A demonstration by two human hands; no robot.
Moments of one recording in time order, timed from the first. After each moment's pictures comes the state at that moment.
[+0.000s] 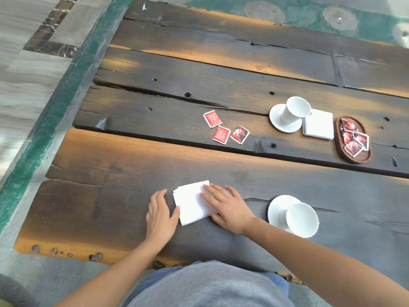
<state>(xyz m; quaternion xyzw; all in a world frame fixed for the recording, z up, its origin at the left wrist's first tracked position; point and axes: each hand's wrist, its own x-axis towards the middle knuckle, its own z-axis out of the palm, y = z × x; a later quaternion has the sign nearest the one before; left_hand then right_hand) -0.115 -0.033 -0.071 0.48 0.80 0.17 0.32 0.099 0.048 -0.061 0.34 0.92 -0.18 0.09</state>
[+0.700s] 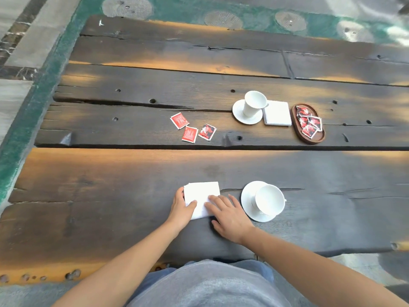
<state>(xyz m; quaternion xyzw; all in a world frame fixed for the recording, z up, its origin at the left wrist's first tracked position) -0.021 0.005 -0.052 0.38 0.69 0.24 0.57 0.159 -0.005 -0.056 0.46 0.87 -0.17 0.09</state>
